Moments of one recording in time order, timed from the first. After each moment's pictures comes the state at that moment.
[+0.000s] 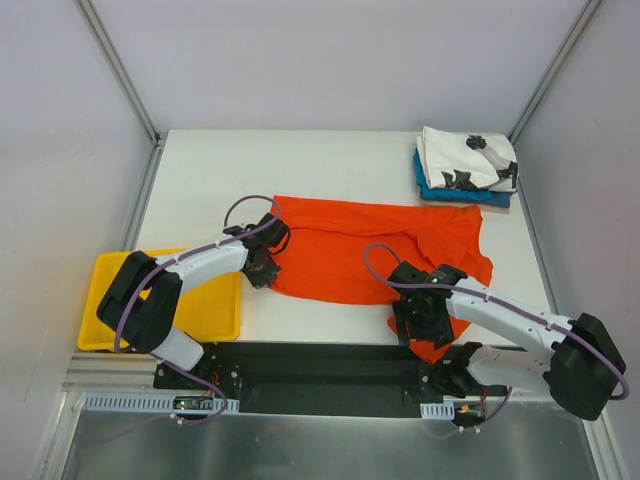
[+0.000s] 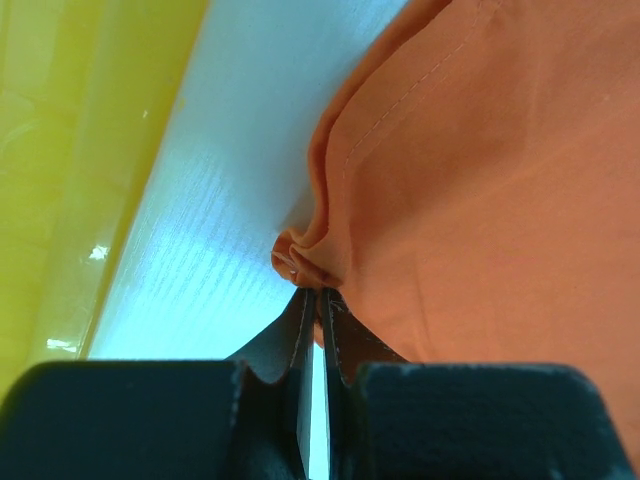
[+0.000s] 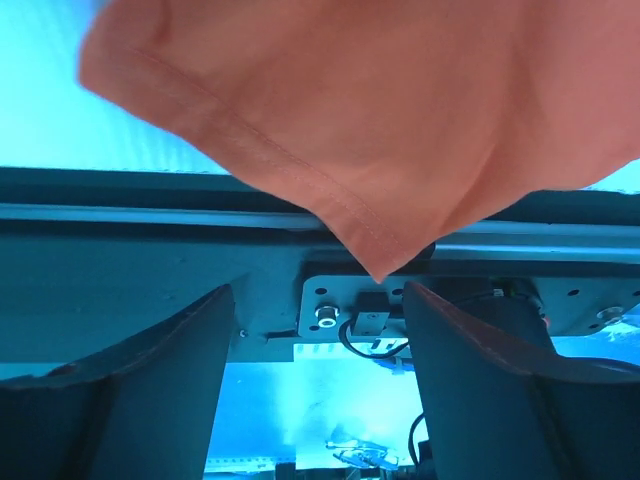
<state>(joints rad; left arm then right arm) -0.59 1.52 0.86 -0.70 -0.22 -1.17 0.83 1.13 0.67 -1.14 0.04 0.69</state>
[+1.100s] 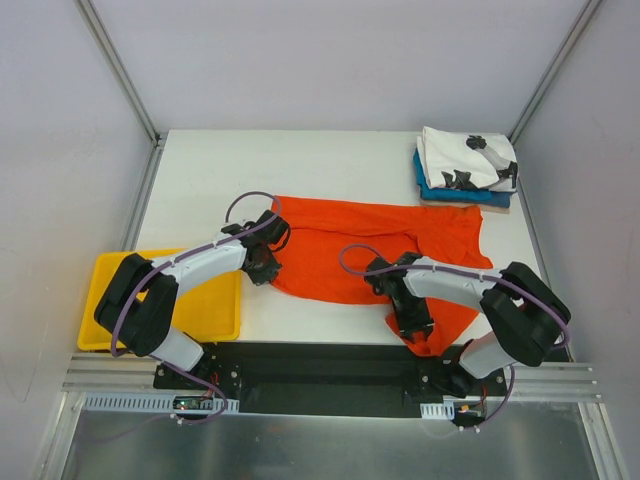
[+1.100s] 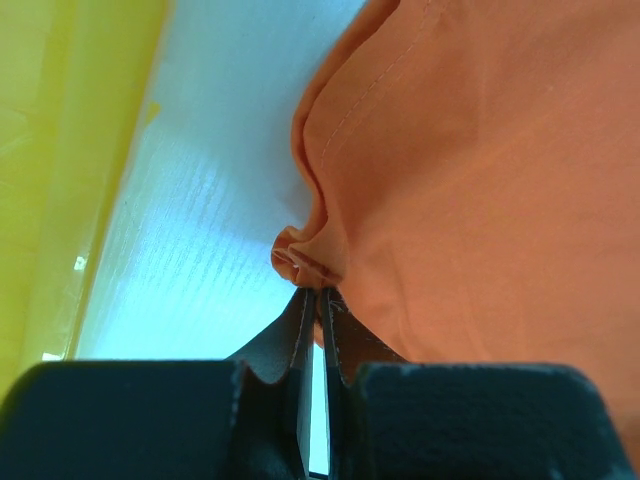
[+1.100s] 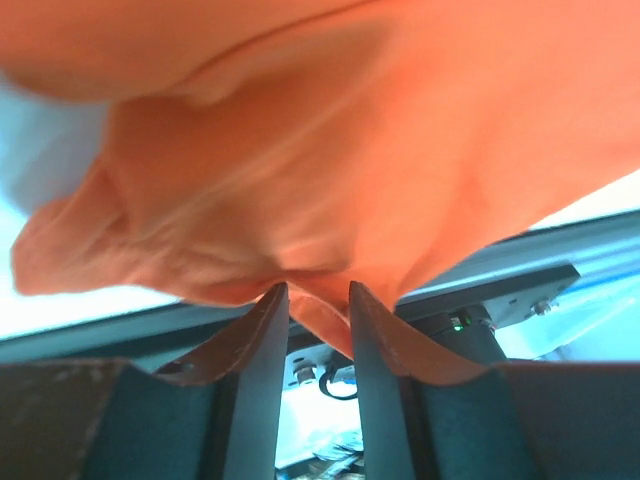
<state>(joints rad) -0.59 1.50 0.87 -0.70 -0.21 -1.14 0.84 1.52 0.76 -1.09 0.20 0.72</state>
